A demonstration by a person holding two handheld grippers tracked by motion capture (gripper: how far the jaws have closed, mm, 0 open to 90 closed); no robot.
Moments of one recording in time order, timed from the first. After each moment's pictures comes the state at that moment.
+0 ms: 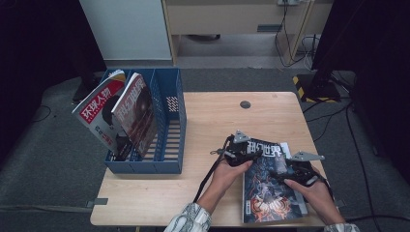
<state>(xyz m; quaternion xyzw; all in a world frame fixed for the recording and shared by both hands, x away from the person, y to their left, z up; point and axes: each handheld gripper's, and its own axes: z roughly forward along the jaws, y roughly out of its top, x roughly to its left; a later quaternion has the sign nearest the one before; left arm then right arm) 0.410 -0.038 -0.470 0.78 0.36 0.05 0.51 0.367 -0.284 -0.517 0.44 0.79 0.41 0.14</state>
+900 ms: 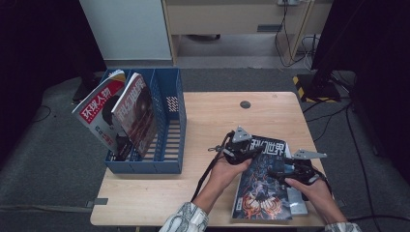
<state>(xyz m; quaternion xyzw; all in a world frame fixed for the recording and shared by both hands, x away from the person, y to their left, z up) 0.397 -0.031 -0.433 0.79 0.30 0.07 0.53 0.370 -0.284 -0.511 0.42 0.78 0.46 0.10</state>
